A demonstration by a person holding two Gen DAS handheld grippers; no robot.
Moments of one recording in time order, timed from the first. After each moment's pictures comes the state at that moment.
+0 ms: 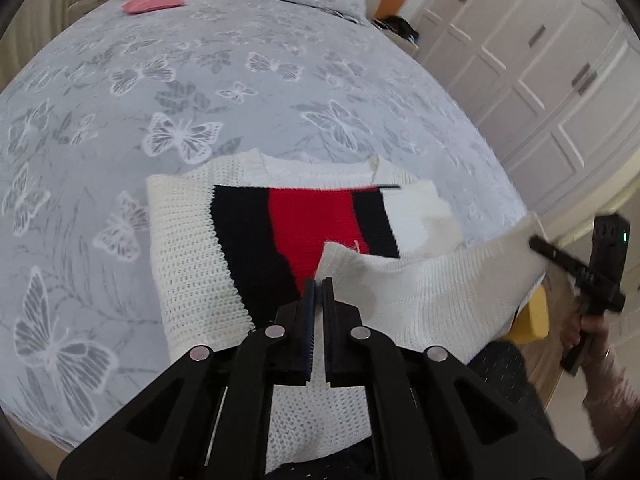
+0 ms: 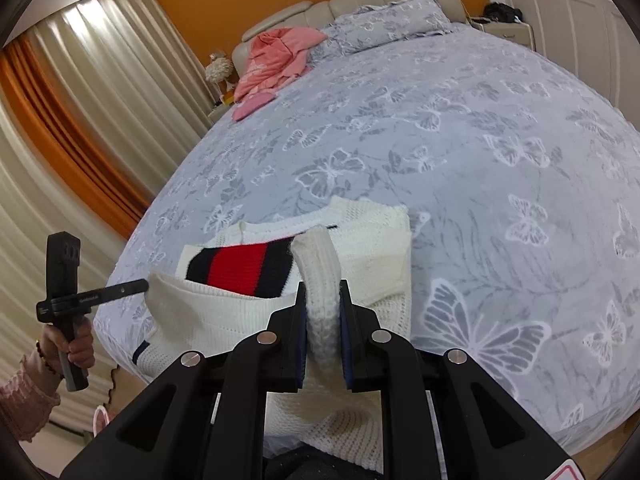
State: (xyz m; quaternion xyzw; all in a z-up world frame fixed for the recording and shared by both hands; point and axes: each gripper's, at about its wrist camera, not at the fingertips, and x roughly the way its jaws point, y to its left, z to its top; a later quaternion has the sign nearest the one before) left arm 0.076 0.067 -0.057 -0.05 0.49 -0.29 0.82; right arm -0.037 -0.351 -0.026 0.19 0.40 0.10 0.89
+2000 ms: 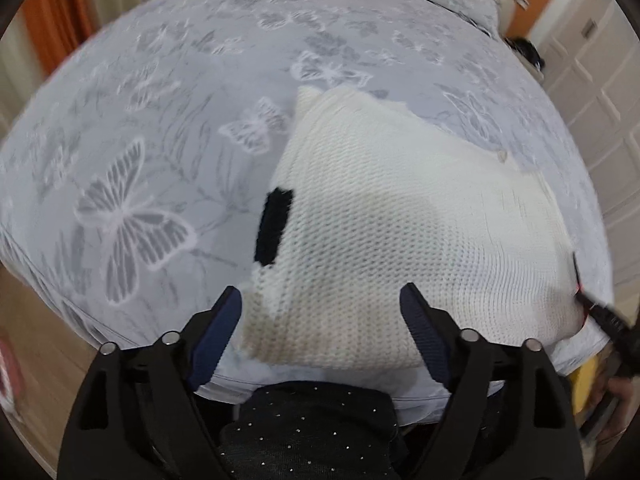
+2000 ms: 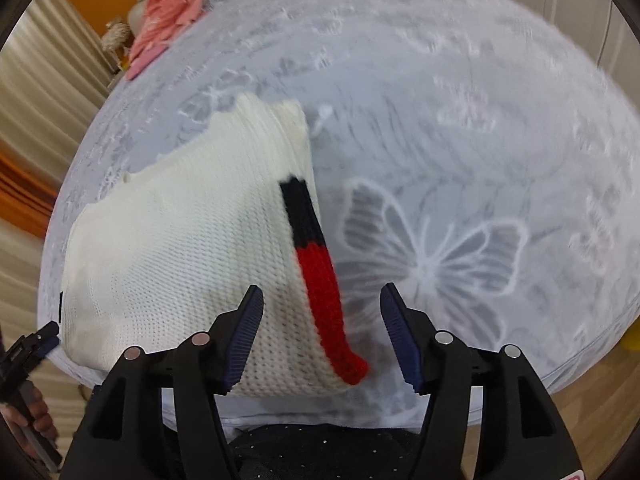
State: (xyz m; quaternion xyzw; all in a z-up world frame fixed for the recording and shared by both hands) left arm 0.040 0.108 -0.113 -0.09 0.54 -0.06 0.83; right arm -0.021 -0.366 -0.127 0.22 0.54 -0.05 0.81
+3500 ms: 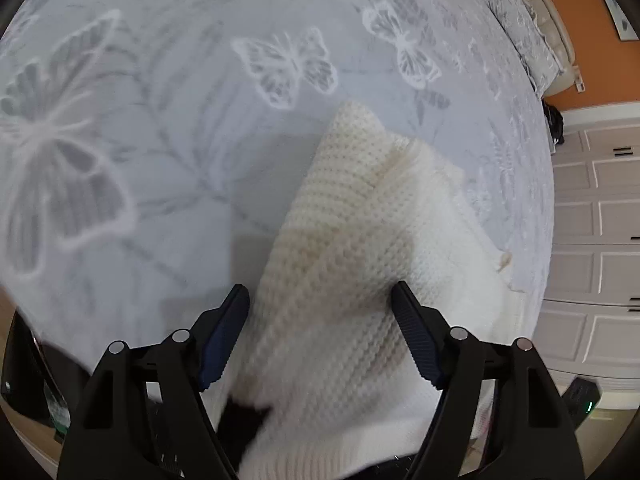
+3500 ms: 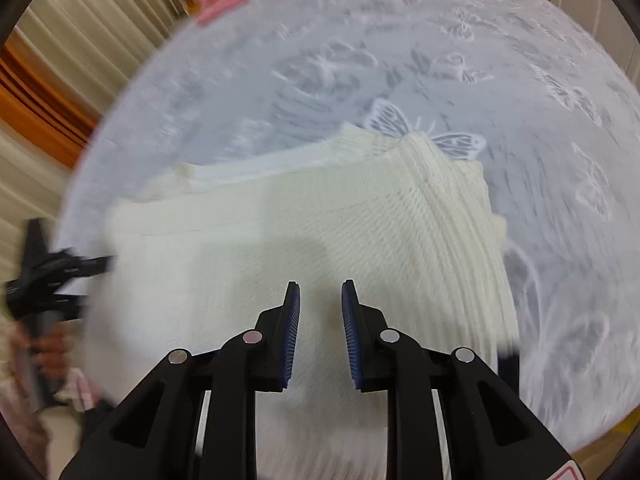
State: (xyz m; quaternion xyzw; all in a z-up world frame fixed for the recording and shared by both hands) left arm 0.106 0.129 -0.182 -0.30 0.63 -0.06 0.72; right arm 0.060 -0.284 -0.123 0.11 0.57 0.05 0.81
